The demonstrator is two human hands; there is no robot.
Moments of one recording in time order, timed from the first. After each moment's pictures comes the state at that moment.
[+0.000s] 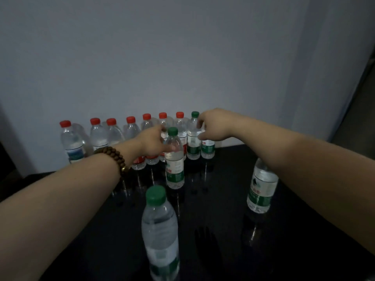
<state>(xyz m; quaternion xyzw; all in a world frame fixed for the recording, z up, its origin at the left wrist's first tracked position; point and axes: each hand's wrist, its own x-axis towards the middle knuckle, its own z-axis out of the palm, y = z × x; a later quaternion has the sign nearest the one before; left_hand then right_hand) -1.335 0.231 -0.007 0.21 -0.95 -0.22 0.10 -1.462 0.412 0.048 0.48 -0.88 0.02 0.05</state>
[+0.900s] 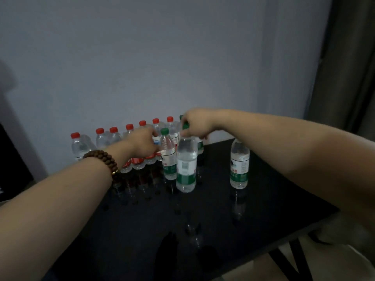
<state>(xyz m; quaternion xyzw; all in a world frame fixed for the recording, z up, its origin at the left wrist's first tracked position) -1.251 0.297 0.028 0.20 -0.97 -0.07 0.12 -1.363 0.480 0.082 0.50 -0.86 0.05 0.01</state>
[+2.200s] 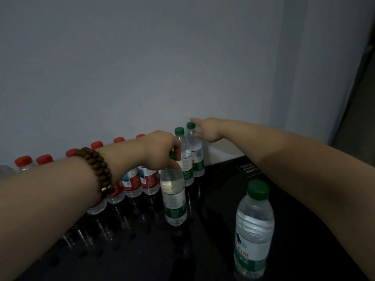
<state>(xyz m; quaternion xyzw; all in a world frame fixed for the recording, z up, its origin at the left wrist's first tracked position) -1.497 0.279 0.035 0.04 -1.00 0.05 -0.01 -1.706 0.380 0.013 0.44 -0.90 0.04 -0.02</state>
